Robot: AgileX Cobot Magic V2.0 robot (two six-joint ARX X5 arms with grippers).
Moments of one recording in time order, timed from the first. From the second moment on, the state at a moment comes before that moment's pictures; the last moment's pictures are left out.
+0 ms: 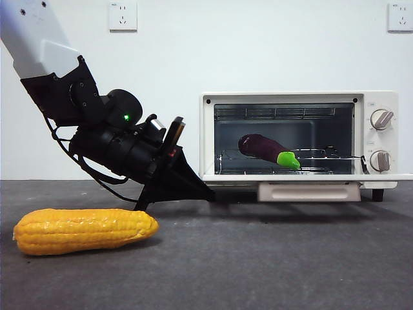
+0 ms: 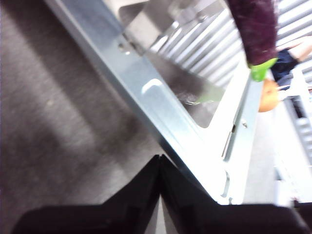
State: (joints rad) left arm -0.36 2.11 1.25 0.05 0.93 -0.28; right arm 0.33 0.84 1.76 -1.35 -0.10 -0.03
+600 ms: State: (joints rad) left arm -0.35 2.11 1.25 0.23 1.00 -0.41; right arm 0.33 0.84 1.76 -1.35 -0.08 -0.03
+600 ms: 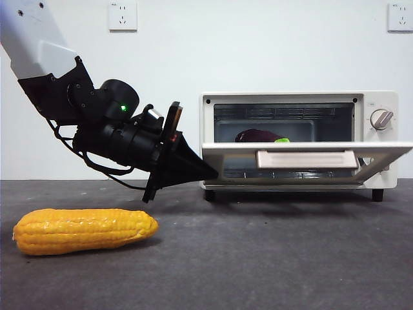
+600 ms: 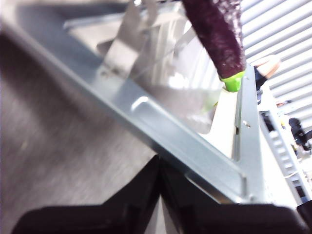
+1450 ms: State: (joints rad) left arm -0.35 2.11 1.26 0.50 1.02 -0.62; right arm 0.33 0.84 1.76 -1.35 -0.08 -0.03
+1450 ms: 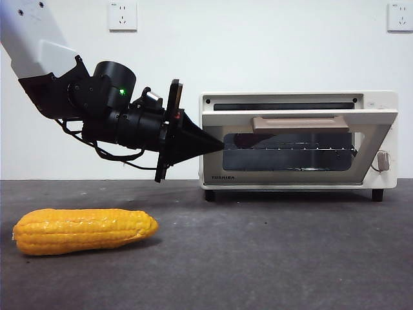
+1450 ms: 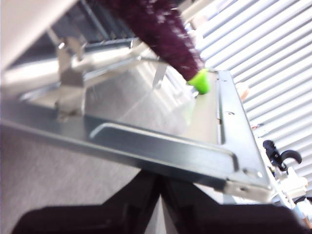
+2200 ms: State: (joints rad) left arm -0.33 2.11 1.42 0.51 0.97 -0.66; right arm 0.33 0.84 1.76 -1.35 -0.08 -0.03
